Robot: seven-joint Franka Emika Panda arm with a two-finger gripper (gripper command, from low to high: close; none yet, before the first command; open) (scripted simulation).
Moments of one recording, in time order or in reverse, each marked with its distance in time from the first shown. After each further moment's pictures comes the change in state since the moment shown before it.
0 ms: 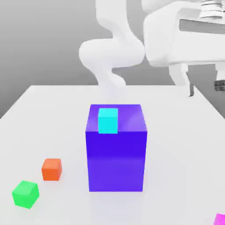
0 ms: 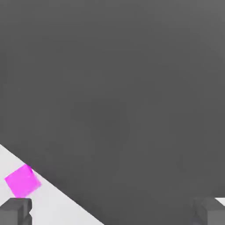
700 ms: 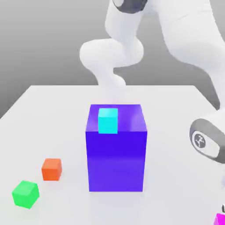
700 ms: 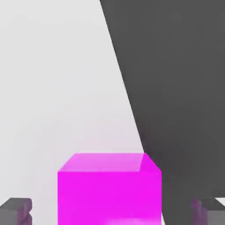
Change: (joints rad) arm 0.138 0.679 0.056 0.134 -0.153 0.206 -0.237
